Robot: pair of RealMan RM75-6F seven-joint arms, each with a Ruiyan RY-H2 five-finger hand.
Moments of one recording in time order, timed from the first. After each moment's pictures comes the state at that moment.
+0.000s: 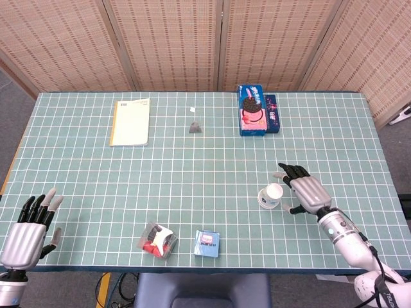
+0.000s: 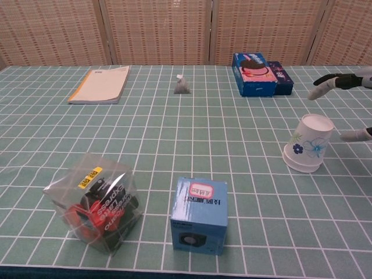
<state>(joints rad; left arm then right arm) -0.09 -1.17 0.00 -1.62 1.60 1.53 0.21 0.54 -1.11 0.10 -1.74 -1.21 0.88 -0.11</state>
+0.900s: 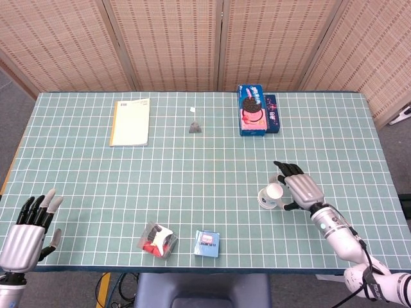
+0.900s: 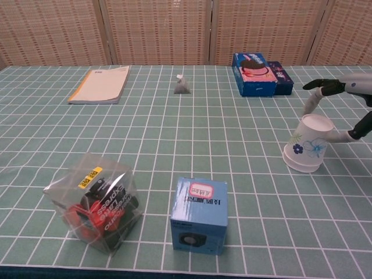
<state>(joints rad) -0.08 -1.17 0.00 -1.61 1.64 1.57 0.19 0.58 -1.19 0.11 -1.65 -1.19 0.87 -0.10</state>
